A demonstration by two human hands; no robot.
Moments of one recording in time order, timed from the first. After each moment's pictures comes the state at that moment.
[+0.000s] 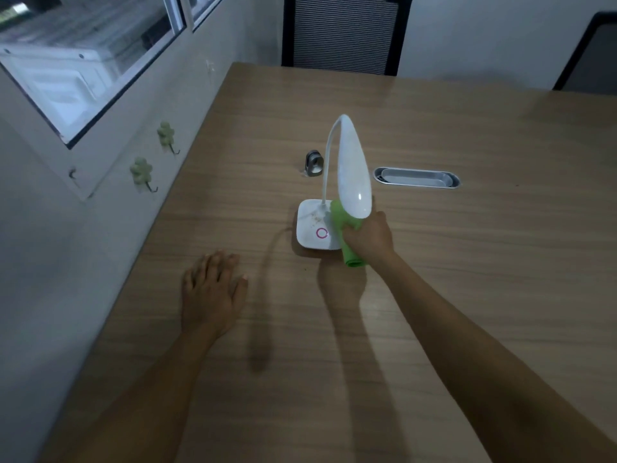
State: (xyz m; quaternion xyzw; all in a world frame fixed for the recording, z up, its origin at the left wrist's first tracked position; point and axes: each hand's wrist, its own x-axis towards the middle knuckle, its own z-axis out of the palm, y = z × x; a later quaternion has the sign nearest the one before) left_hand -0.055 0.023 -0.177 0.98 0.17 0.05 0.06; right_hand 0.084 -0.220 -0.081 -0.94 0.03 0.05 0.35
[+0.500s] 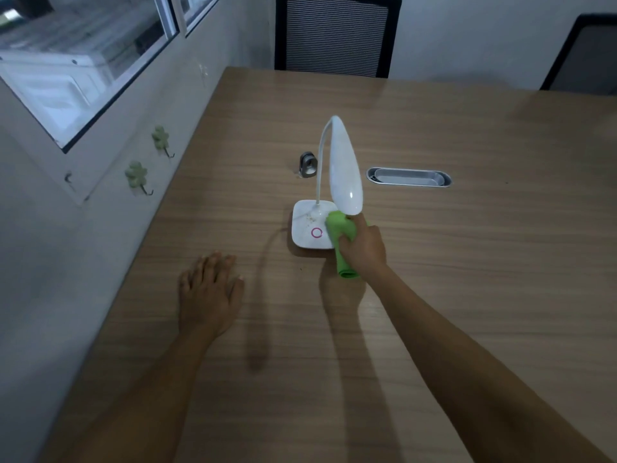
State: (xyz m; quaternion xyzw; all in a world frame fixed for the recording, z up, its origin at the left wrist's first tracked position) left_hand -0.056 0.024 -0.178 0.98 0.17 0.05 0.06; right_hand 0.067 -0.223 -0.095 -0.94 0.01 0.05 0.33
